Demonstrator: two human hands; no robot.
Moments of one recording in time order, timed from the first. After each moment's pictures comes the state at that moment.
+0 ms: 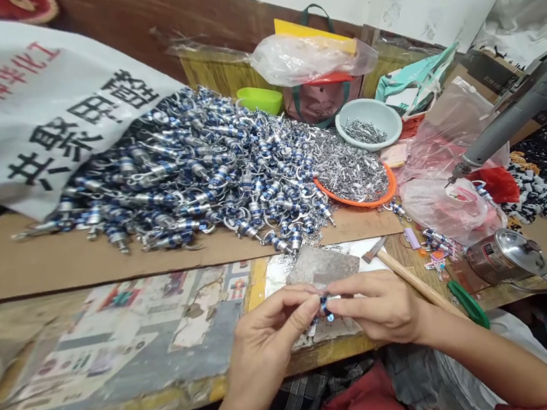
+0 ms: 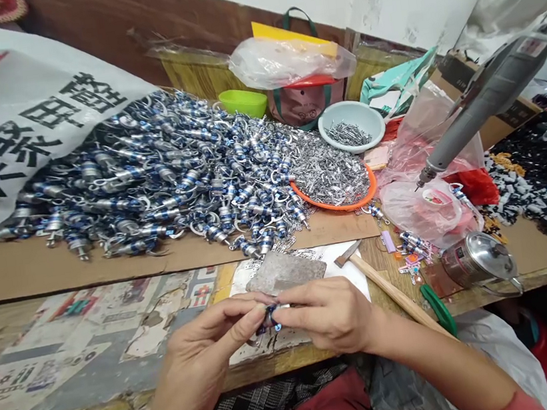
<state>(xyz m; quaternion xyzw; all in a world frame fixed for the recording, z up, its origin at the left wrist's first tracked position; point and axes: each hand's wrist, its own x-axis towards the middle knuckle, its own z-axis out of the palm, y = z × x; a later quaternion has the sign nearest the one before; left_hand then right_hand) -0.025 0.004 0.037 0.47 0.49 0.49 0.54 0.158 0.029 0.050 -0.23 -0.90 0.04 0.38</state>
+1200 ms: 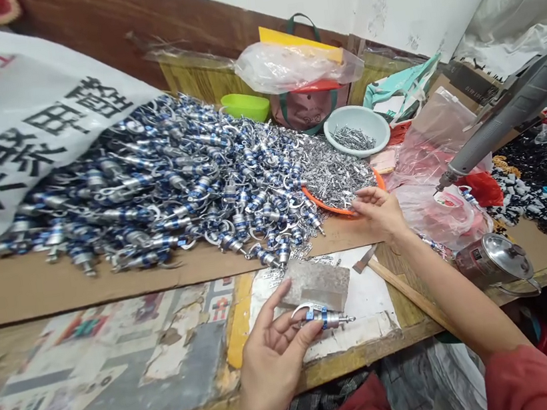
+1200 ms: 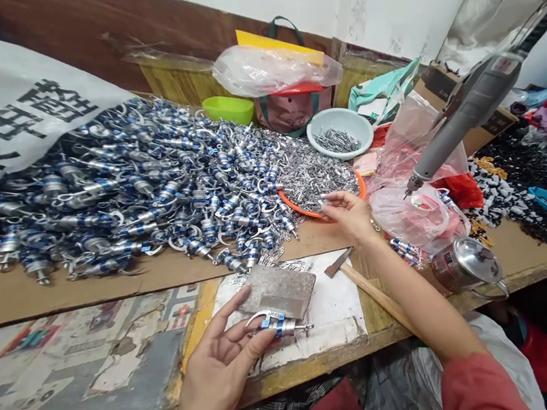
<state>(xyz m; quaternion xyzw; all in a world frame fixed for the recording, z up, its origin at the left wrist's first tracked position) 0.005 0.002 0.010 0.26 0.53 0.52 0.62 0.212 0.152 0.029 -0.54 -0.58 0.36 0.49</state>
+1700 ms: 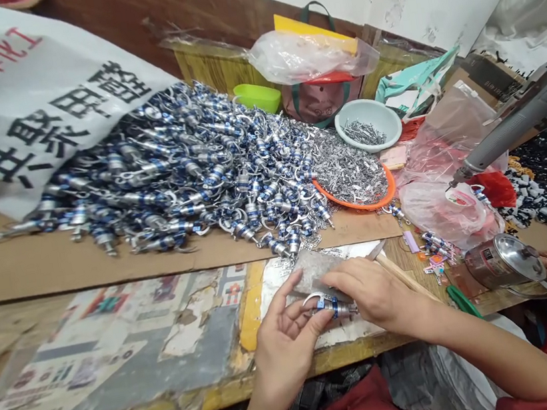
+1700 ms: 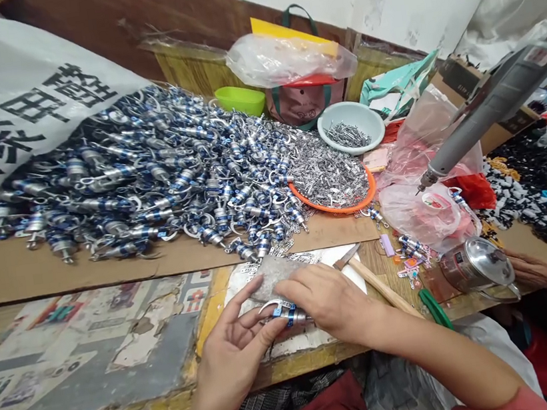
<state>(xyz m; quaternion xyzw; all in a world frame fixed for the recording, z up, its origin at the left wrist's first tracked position) 0.000 0.003 0.008 0.27 0.51 0.51 0.64 0.159 0.043 0.050 -0.32 -0.93 0.06 0.19</state>
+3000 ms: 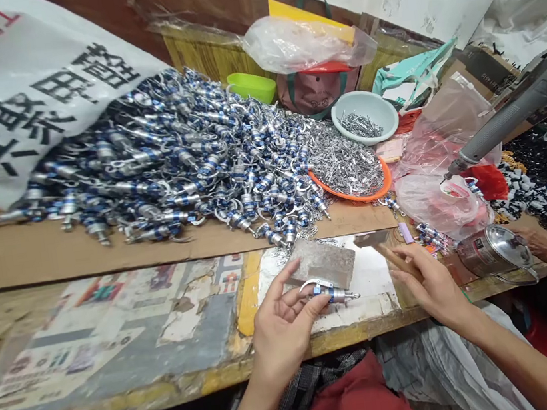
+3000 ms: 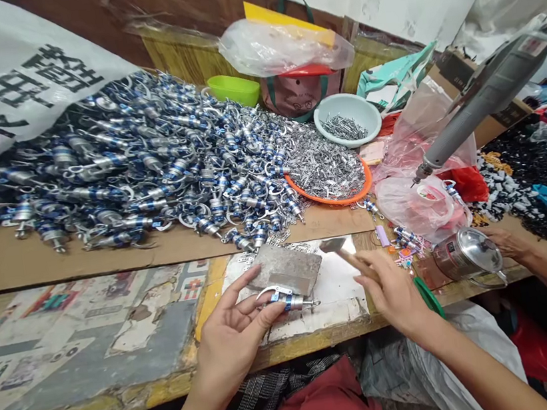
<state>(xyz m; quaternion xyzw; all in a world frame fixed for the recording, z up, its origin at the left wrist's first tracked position) 0.003 0.004 0.014 0.26 0.52 0.51 0.63 0.240 0.000 0.037 -0.57 -0.79 0.11 0.20</state>
